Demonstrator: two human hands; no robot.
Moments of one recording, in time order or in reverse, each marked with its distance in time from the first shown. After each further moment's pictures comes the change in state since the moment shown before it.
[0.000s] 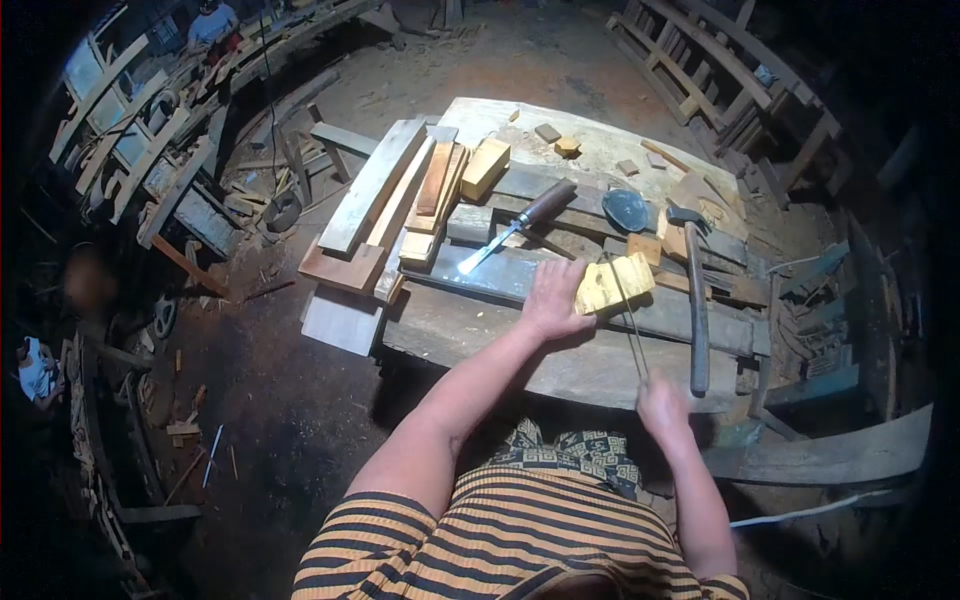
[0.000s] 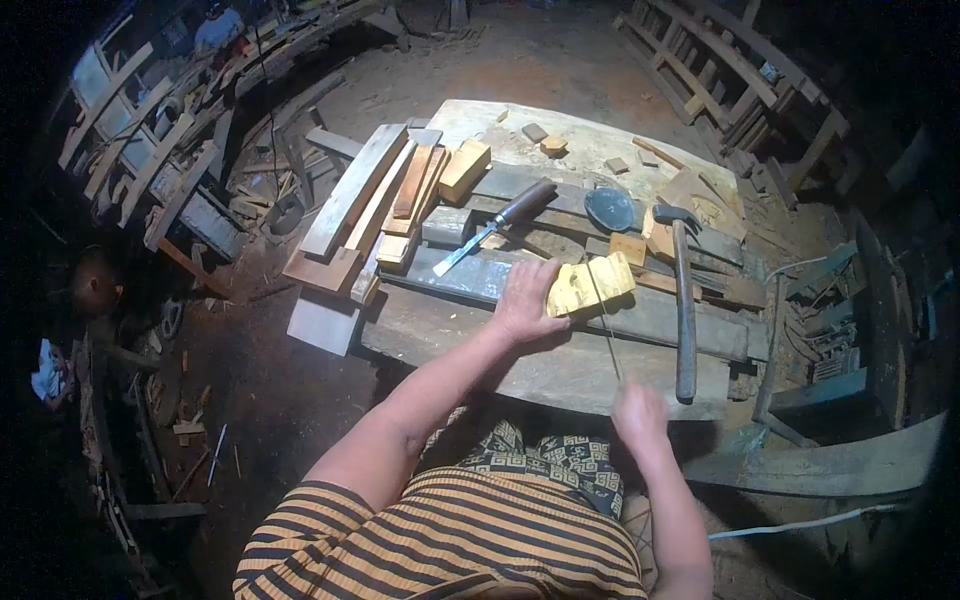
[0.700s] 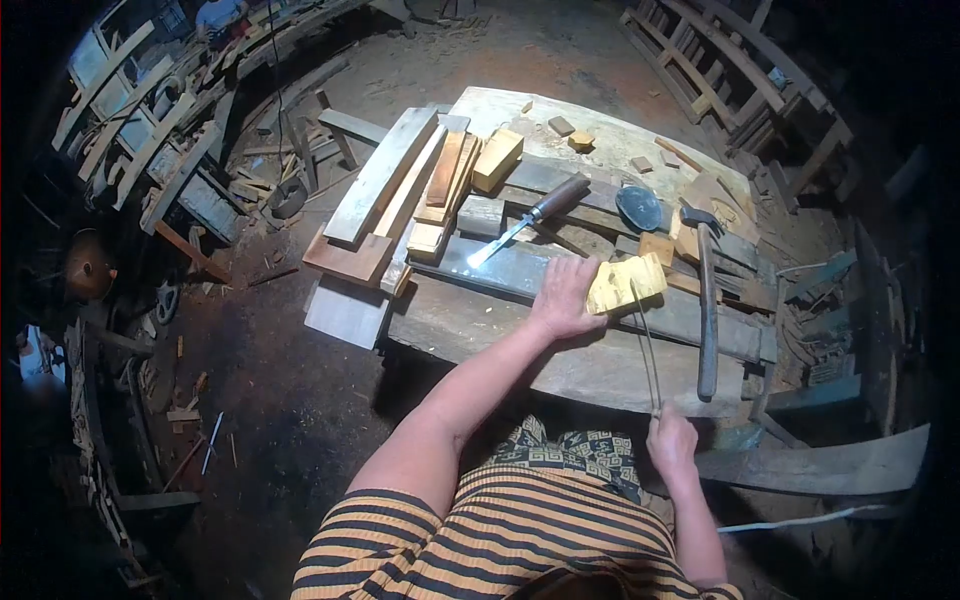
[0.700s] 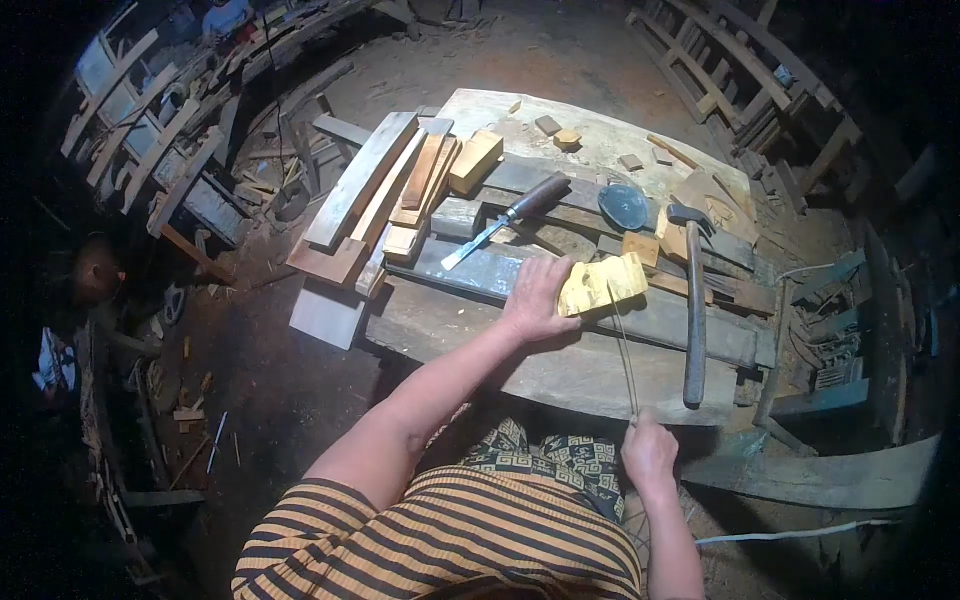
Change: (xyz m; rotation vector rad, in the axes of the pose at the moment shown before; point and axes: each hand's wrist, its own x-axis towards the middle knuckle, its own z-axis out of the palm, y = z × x) left_hand -0.001 0.001 -0.002 0.013 0.020 -0.016; right_hand -0.038 0.004 -0.003 0.014 -0.018 0.079
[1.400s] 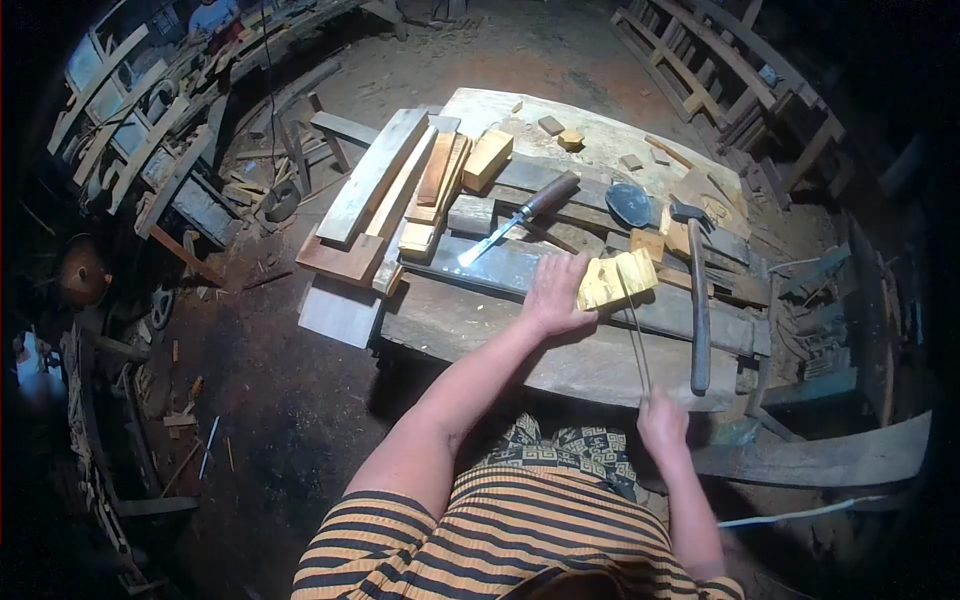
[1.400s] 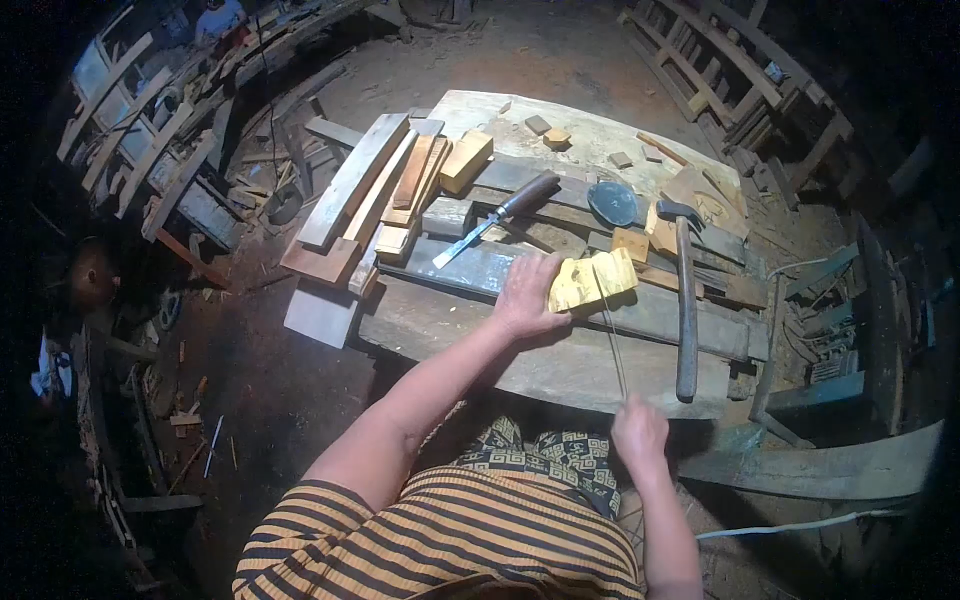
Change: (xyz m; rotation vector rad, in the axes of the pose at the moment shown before) left_hand -0.001 -0.001 0.003 0.002 -0.052 -0.019; right_hand 0.012 -0.005 0.003 -0.045 -0.051 -0.001
